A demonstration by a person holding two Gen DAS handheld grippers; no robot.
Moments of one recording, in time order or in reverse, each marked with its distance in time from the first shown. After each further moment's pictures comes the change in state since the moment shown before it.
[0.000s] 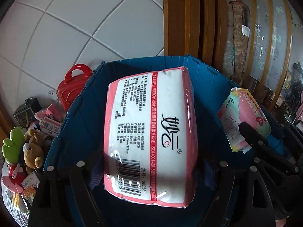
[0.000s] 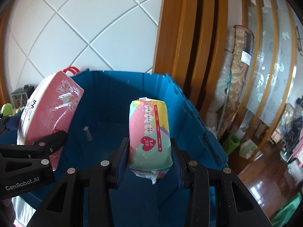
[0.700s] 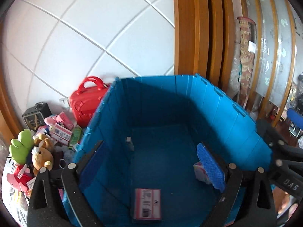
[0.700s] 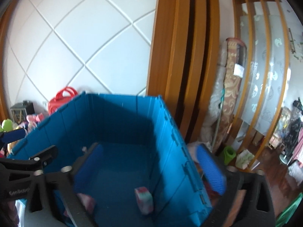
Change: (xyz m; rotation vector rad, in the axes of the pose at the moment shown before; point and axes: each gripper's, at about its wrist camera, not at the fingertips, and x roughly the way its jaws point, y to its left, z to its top) left arm -0.037 0.023 0.012 -0.048 -0.134 0.064; right arm -0.035 -0.026 0.034 0.032 -0.159 -0.040
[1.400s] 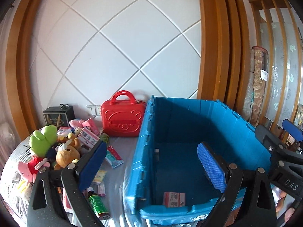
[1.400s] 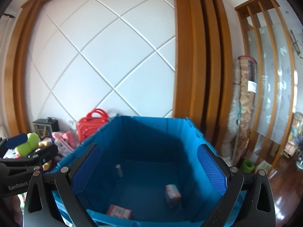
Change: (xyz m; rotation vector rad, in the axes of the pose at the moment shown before) left arm -0.076 0.096 -0.032 -0.118 -0.163 0.103; right arm -0.059 0.080 -0.002 0.030 -0.156 0.177
